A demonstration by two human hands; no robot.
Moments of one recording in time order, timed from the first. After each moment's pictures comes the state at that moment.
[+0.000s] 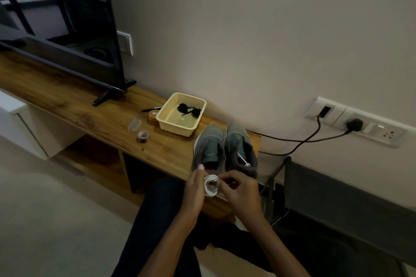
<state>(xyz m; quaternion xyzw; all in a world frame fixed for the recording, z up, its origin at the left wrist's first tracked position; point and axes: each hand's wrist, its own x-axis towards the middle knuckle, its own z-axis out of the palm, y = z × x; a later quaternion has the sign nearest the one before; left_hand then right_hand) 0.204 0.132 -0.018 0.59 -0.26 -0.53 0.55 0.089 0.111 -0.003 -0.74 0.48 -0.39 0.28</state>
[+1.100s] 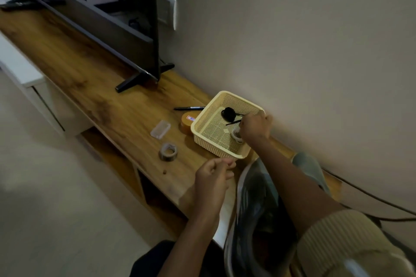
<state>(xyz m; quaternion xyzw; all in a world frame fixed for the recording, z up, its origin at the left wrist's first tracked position) 0.301 -0.010 -0.029 0.63 -0.12 -0.48 0.59 0.275 -0.210 -0.057 -0.83 0.55 -0.02 -0.03</state>
